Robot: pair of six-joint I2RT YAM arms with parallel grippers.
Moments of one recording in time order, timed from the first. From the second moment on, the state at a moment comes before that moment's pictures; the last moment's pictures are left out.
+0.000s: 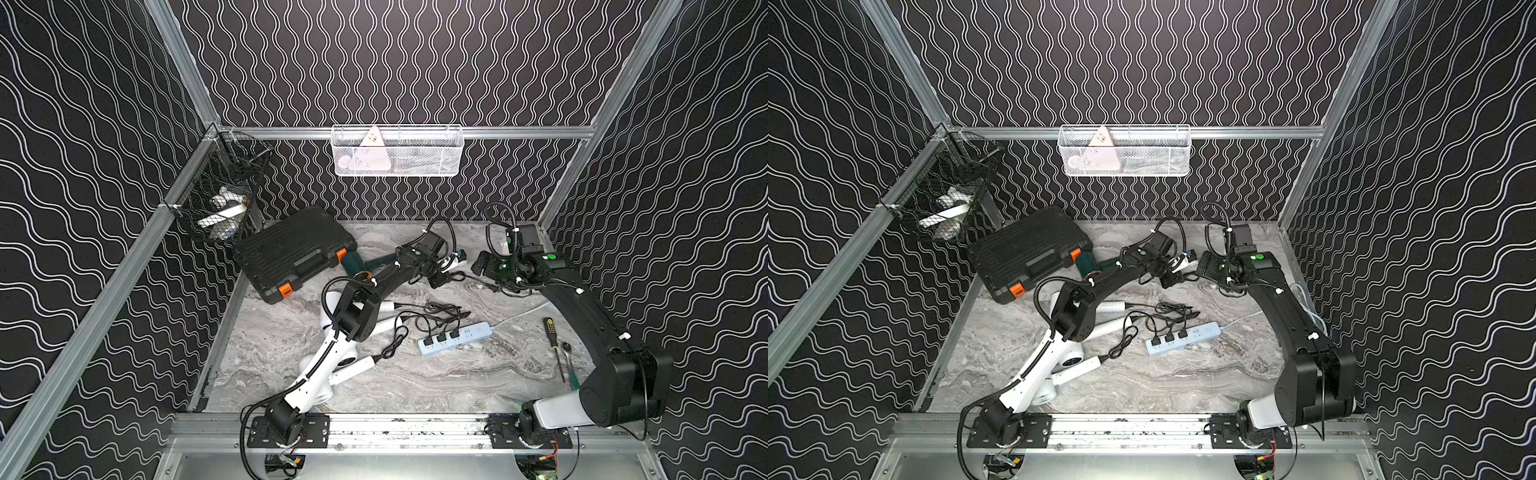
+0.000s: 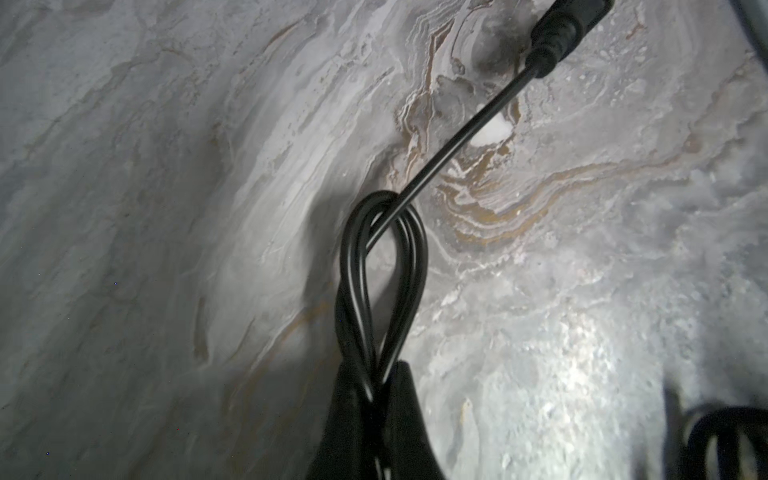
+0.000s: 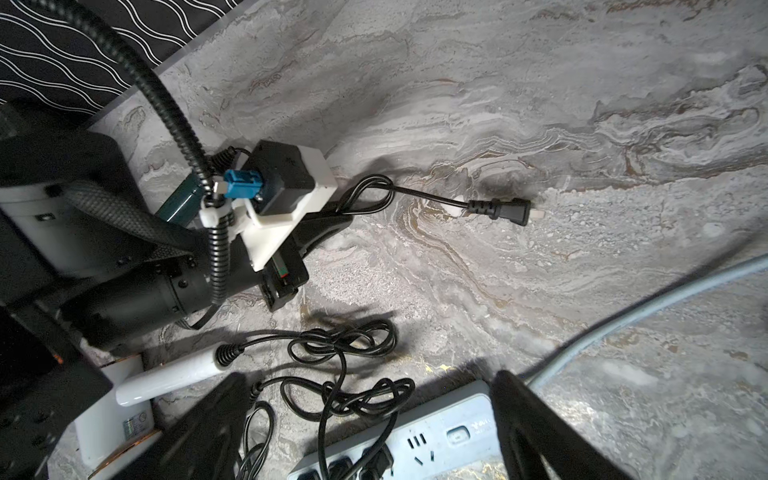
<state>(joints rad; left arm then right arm) -0.60 2.72 2.47 -0.68 0.36 0.49 0.17 1.45 1.28 -0.80 -0.06 0.53</state>
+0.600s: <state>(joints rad) -0.51 2.16 2.00 -0.60 0.35 0.44 0.16 1.23 1.09 -0.76 -0.18 0.57</state>
